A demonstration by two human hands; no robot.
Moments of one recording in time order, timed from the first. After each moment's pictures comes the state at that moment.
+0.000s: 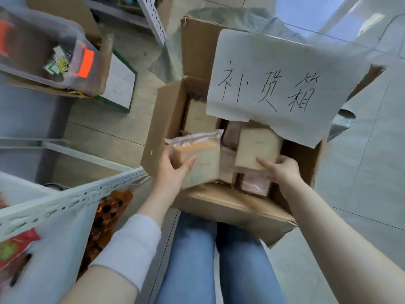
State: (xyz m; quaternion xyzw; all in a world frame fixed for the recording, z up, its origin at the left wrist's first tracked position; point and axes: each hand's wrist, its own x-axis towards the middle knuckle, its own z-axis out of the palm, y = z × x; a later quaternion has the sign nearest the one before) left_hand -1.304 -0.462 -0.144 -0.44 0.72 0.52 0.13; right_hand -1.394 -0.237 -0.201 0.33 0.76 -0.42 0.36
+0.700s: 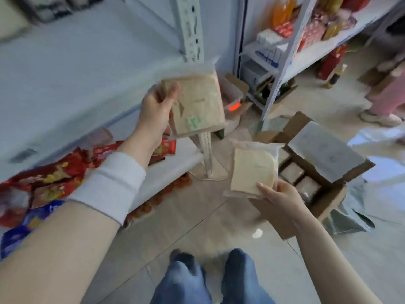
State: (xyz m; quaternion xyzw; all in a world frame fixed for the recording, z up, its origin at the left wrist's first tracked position) left_hand -0.994 -0.520 0.262 -0.43 0.61 0.56 -0.36; right_hand -1.136 -0.271 0.164 -0.11 0.76 -0.44 0.46
